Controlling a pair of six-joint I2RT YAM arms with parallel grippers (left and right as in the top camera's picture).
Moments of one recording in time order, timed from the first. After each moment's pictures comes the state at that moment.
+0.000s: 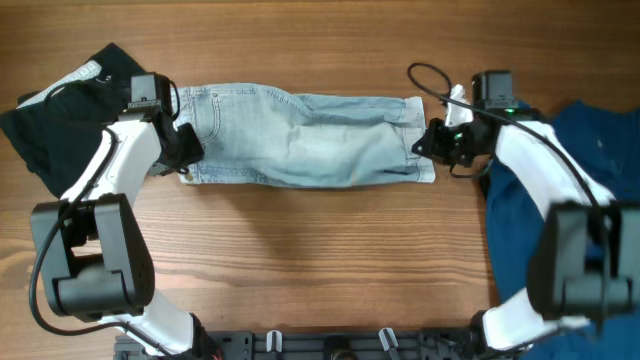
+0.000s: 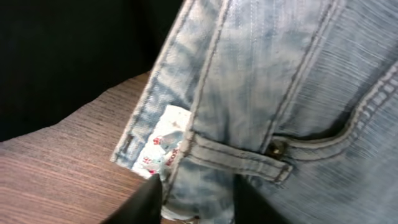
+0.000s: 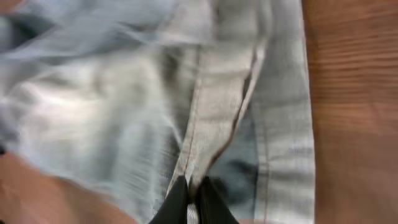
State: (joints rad) left arm 0.10 1.81 1.18 -0.72 -0.05 -0.33; right arm 0.00 1.74 1.13 -0.67 -0.50 0.22
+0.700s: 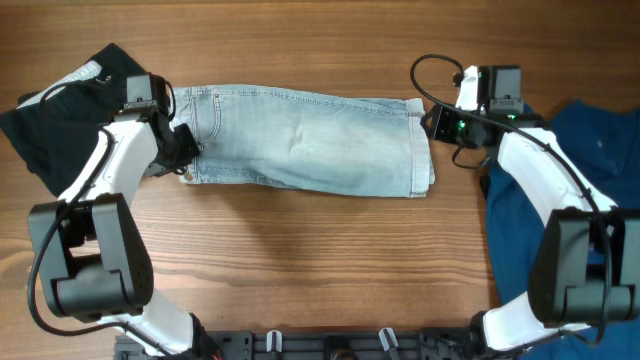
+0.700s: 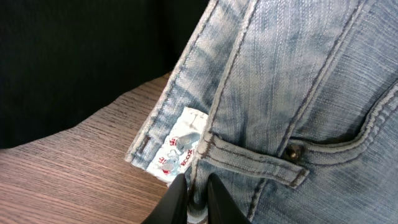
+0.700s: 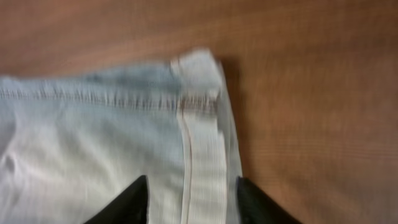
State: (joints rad) left arm 0.11 1.81 1.18 -0.72 -0.06 -0.31; right arm 0.00 1.74 1.09 -0.37 -0.29 0.23
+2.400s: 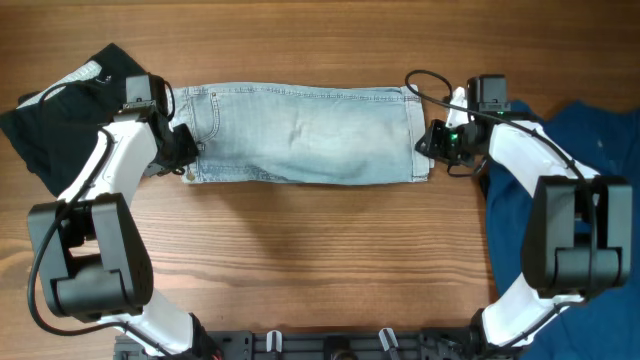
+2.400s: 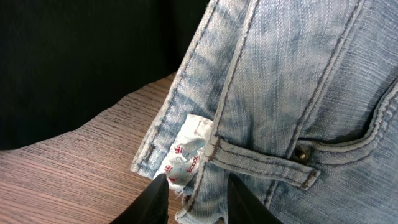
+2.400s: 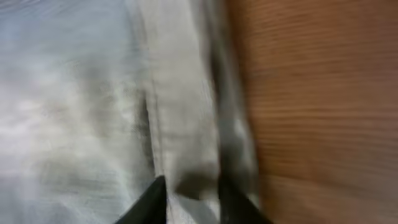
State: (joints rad) left arm 0.11 1.81 1.18 -0.72 -0.06 -0.31; right arm 0.00 1.87 1.10 -0.48 -0.40 0.21
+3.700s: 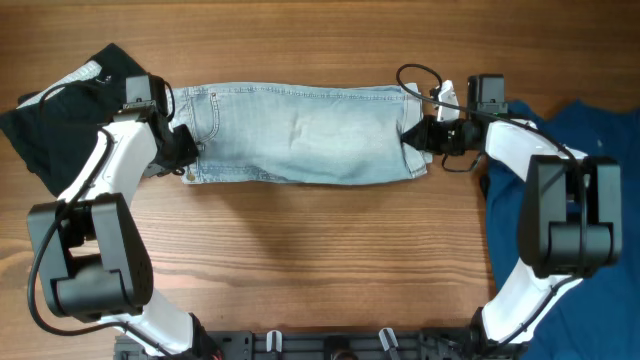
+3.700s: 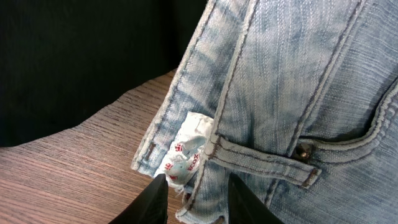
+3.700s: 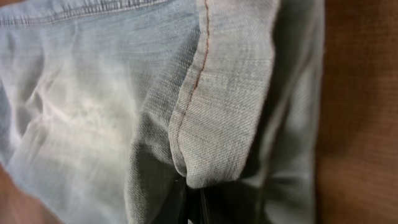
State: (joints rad) left arm 0.11 1.81 1.18 -0.73 -0.06 -0.31; right arm -0.02 1.97 1.12 -0.35 -0.64 0.12
